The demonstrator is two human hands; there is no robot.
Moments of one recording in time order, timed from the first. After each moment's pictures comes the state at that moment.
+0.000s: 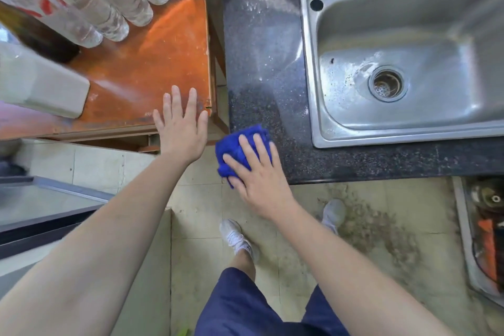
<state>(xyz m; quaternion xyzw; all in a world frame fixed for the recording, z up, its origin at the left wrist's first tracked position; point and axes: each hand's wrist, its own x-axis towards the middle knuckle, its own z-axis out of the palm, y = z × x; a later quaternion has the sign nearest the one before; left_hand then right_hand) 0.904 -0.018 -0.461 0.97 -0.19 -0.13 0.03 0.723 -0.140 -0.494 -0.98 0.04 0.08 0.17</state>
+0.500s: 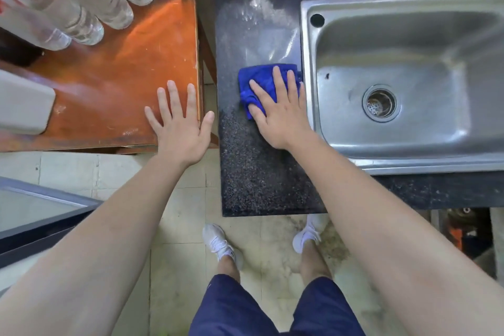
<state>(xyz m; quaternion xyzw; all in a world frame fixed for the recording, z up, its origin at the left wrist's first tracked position) 0.940 -0.060 -0.478 0.97 -0.19 -0.18 0.03 0.858 -0.271 -0.486 -0.96 0.18 0.13 0.16</state>
